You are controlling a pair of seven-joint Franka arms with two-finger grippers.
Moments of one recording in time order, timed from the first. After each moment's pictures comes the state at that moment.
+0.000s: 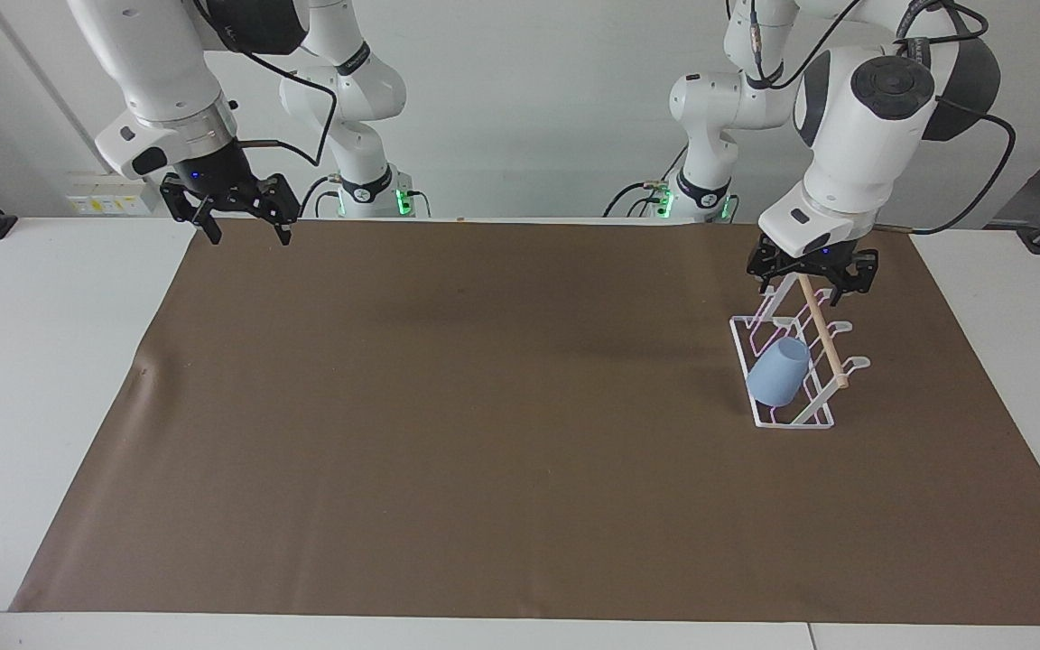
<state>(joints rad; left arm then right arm) -0.13 0.04 -0.10 -1.69 0.13 1.66 0.10 0.07 -0.06 -0.06 -1.65 -0.02 1.57 0.01</state>
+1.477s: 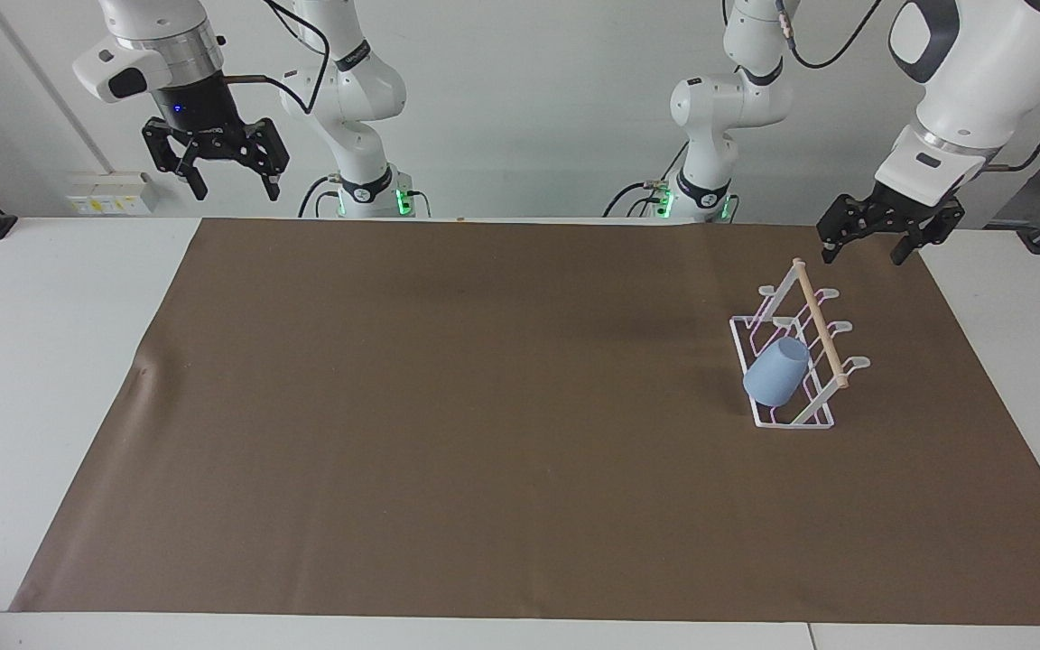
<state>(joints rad) 0.03 0.00 -0.10 -1.56 0.02 1.56 0.04 0.07 -0.16 -0.07 -1.64 -0.02 1.53 0.01</state>
